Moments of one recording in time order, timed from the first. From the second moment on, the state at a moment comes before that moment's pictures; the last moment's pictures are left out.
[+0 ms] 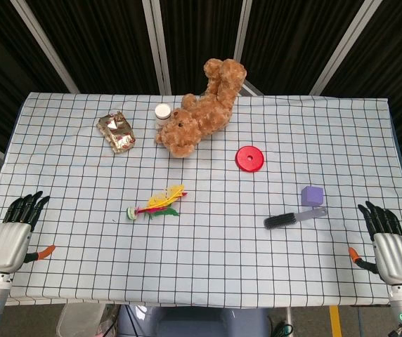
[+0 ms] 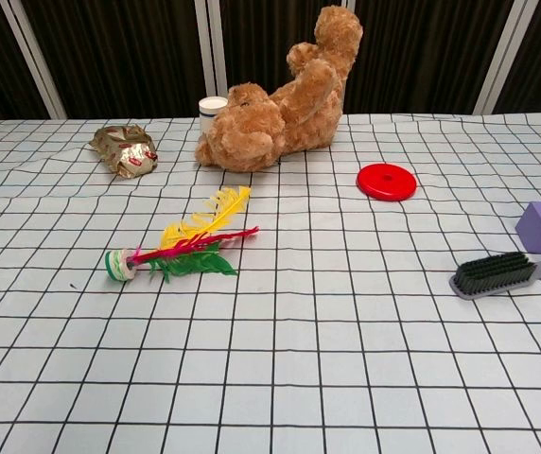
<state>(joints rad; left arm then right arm) -0.14 -1.20 -0.02 -1.71 1.50 1.43 0.18 0.09 -1.08 0.05 -1.71 -1.43 1.41 -0.03</state>
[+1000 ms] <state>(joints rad) -0.24 -1.23 -0.11 -1.81 1.36 1.32 0.30 0.09 -1.09 0.04 -1.71 -1.47 1.40 -0.02</state>
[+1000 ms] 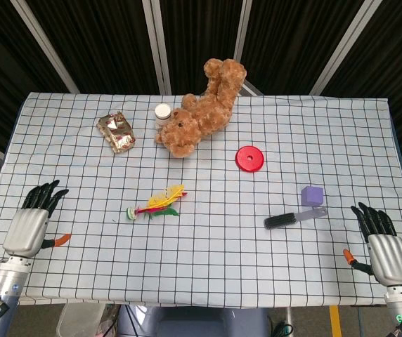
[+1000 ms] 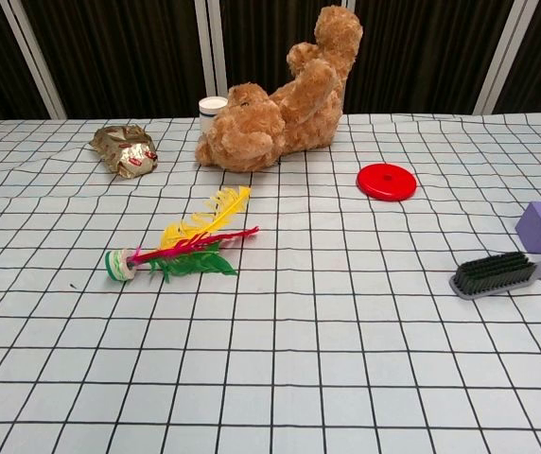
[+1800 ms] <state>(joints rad) -0.60 -1.80 -0.27 -1.63 0.98 1.26 0.82 0.09 -1.08 0.04 -1.70 -1.48 1.42 0.03</state>
